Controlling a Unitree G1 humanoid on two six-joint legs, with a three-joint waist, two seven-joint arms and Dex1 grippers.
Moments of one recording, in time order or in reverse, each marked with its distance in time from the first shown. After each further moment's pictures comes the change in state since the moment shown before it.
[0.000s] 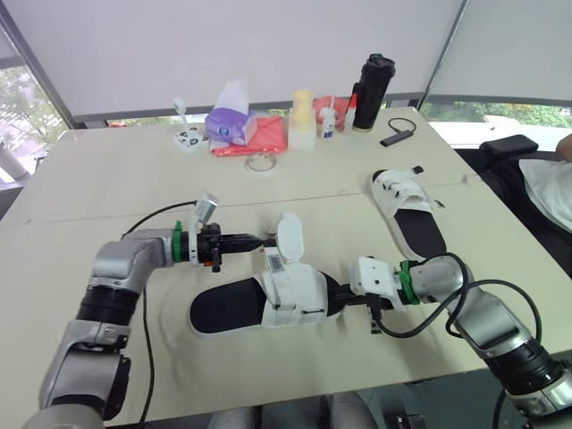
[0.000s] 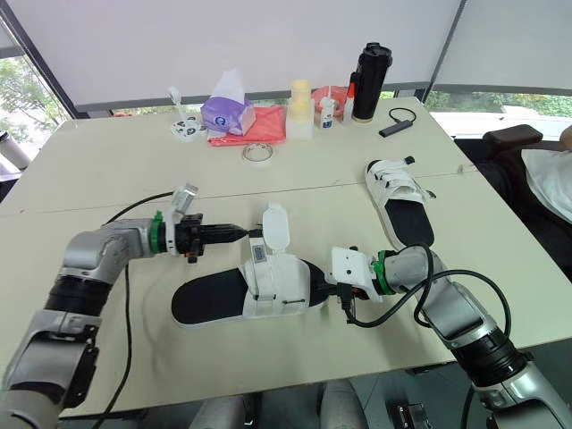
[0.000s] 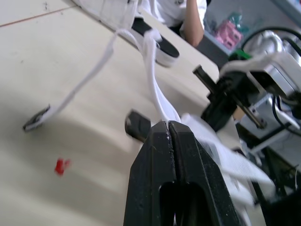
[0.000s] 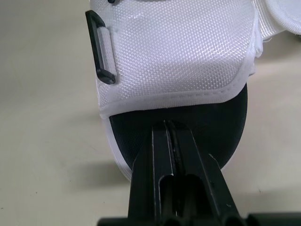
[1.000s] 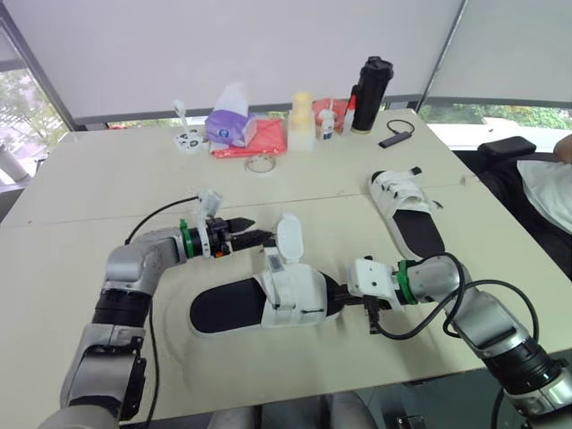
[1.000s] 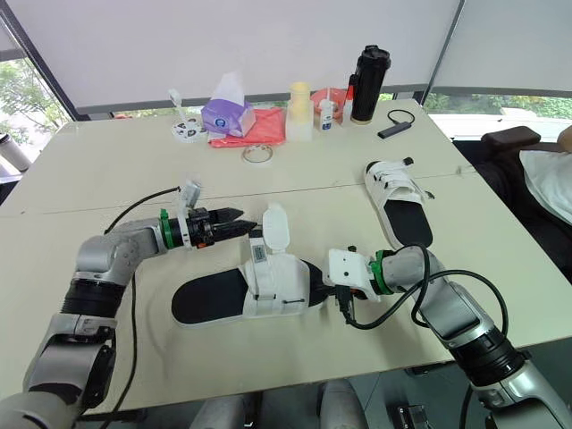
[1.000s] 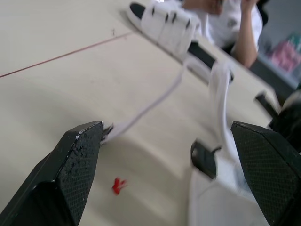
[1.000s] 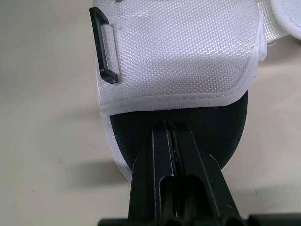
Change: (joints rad) left arm 0.037 -0.050 0.027 -0.010 0.116 -0.185 0.159; right arm -0.007 0.003 0.012 0.000 -0.034 -0.011 -0.004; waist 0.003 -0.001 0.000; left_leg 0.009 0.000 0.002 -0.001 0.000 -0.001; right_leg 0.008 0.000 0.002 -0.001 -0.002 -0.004
